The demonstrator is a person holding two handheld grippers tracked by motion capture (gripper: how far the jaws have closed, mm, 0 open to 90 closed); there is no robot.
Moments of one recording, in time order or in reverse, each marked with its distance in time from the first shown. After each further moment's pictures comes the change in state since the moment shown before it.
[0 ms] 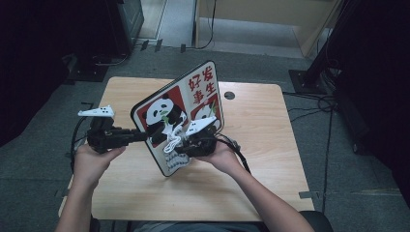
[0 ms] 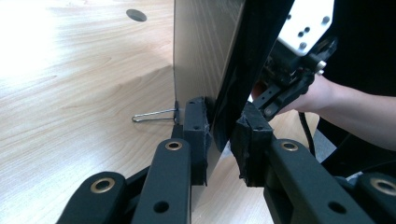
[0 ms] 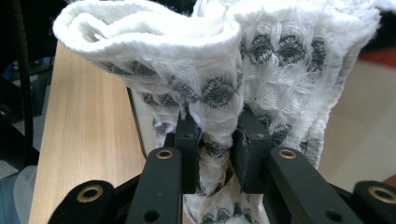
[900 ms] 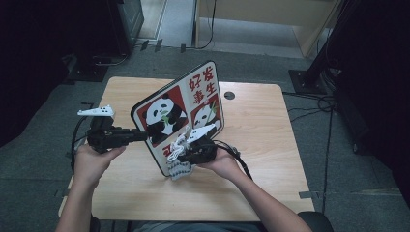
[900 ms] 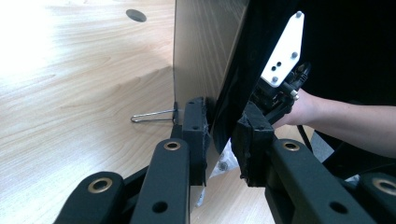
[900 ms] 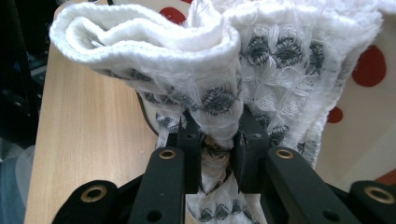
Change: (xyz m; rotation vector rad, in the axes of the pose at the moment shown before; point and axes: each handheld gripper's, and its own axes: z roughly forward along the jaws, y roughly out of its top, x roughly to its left) left arm 0.002 0.000 0.000 -0.002 -0.006 -0.010; right arm -0.003 -0.028 0.017 0.064 0.043 0.054
